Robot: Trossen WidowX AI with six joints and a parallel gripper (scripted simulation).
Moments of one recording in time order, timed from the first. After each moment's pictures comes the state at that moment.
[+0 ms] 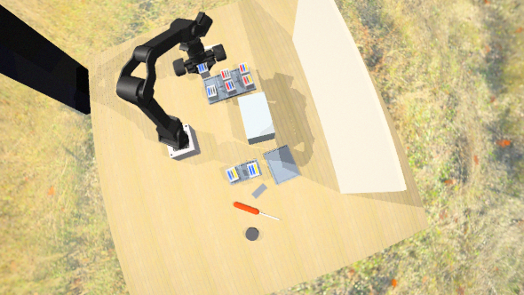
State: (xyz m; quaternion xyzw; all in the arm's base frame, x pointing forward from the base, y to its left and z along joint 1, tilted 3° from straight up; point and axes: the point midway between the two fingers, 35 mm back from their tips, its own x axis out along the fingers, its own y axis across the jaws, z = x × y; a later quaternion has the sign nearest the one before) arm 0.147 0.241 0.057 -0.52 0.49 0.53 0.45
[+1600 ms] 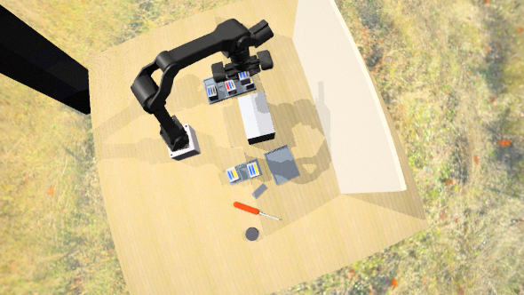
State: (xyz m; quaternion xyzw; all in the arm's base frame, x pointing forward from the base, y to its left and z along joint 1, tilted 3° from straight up) arm 0.288 0.142 0.114 -0.50 0.49 0.51 0.49
